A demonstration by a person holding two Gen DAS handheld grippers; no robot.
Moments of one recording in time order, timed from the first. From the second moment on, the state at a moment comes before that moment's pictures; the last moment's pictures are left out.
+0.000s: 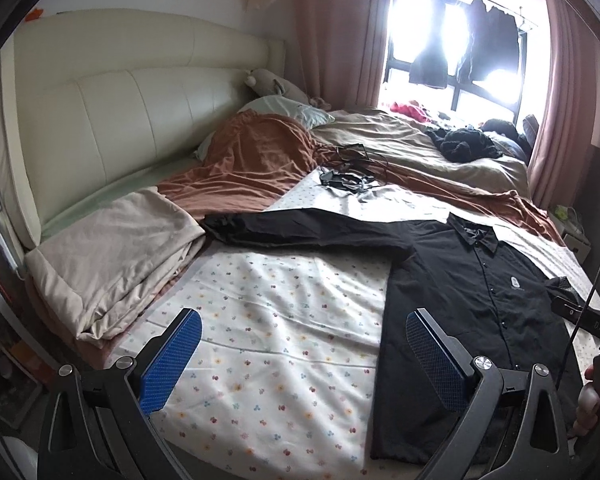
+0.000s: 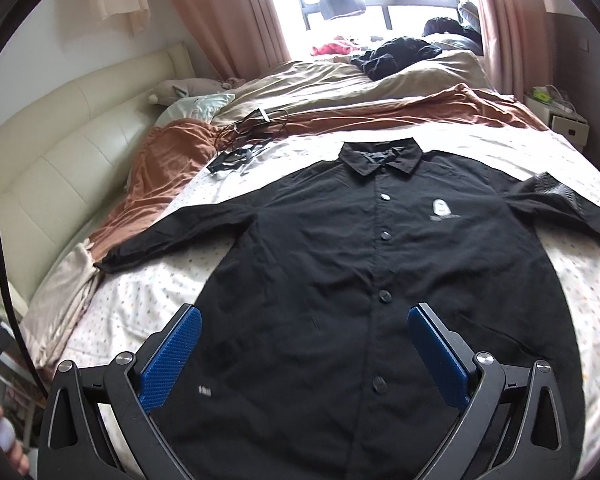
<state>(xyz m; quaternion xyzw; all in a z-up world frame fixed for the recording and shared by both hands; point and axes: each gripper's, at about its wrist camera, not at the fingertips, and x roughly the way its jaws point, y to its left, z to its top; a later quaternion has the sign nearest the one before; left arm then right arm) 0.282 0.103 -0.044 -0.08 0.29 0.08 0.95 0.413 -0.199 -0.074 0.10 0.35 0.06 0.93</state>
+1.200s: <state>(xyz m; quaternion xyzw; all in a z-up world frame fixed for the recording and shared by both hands) 0.544 0.223 -0.143 -0.19 0.40 0.15 0.88 0.651 -0.162 -0.145 0.21 0.41 0.06 0.88</state>
